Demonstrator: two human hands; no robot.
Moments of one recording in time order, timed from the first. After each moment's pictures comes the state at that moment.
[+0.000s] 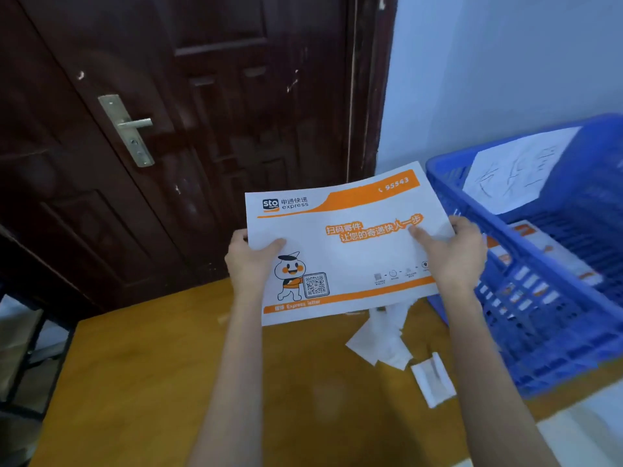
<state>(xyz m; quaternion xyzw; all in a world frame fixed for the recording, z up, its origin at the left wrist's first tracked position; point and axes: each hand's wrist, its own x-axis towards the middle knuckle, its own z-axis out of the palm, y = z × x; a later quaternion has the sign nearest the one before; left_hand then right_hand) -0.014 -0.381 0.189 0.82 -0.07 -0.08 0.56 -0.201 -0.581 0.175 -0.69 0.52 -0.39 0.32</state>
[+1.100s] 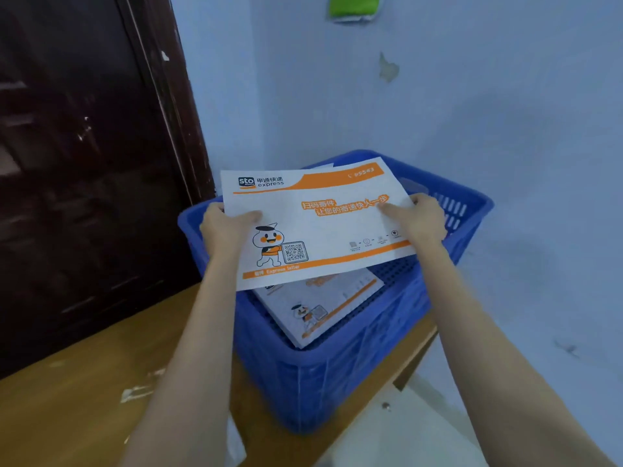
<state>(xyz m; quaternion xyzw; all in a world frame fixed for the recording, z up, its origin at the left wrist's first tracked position) -0.231 -0.725 0.243 0.75 -0.21 -0.16 0.61 -0.476 -0.871 0.252 -0.65 0.61 -0.36 0.27</state>
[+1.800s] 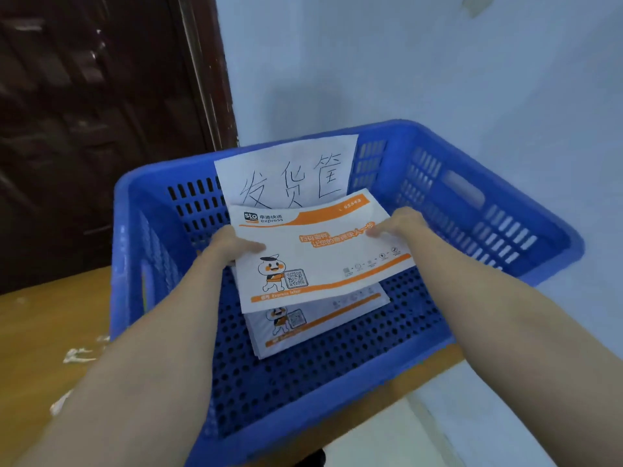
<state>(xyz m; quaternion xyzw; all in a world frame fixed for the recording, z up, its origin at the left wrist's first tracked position) -0.202 -0.842 0.115 0.83 -0.16 -0.36 0.40 -0.418 -1.075 0.154 -0.75 0.59 0.05 0.30</state>
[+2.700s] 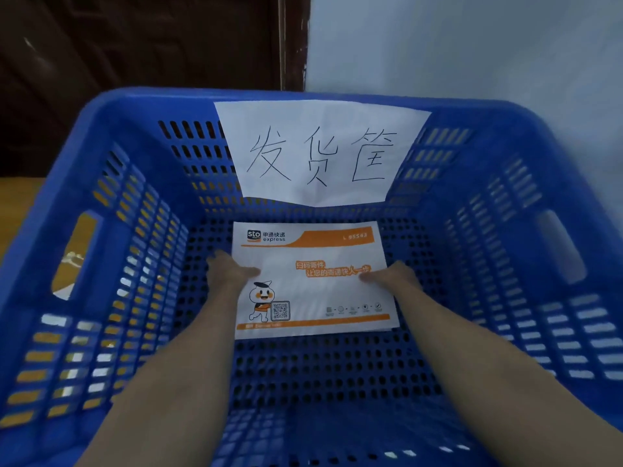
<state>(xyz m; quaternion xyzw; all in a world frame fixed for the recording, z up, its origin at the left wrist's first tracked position) -0.255 -0.859 -0.013 0.92 0.12 -0.25 0.29 -0.397 -1.122 0.008 -0.74 0.53 0.22 0.35</state>
